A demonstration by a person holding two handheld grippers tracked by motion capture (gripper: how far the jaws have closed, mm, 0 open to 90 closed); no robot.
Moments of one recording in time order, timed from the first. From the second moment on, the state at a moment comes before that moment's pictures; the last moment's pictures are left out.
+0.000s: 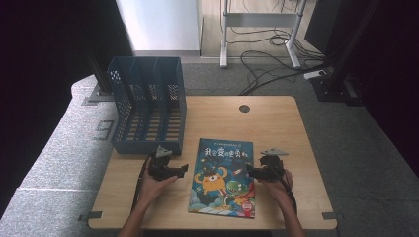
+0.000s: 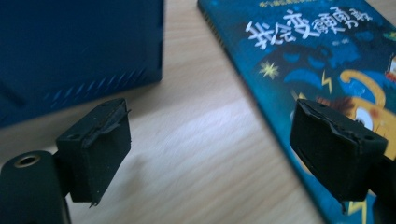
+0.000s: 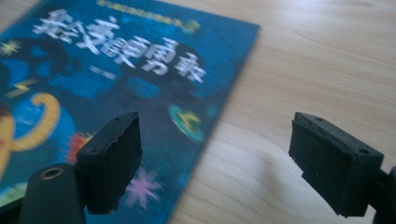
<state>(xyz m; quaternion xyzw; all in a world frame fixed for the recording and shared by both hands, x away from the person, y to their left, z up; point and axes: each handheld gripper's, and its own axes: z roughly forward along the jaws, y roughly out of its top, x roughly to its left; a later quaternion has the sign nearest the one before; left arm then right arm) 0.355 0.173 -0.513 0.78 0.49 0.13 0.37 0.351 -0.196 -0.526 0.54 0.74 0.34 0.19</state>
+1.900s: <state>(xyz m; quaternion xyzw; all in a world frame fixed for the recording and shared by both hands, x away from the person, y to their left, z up) 0.333 0.118 -0.539 0.83 0.44 0.10 0.33 0.392 -0.150 -0.533 0.57 0.75 0.32 0.09</state>
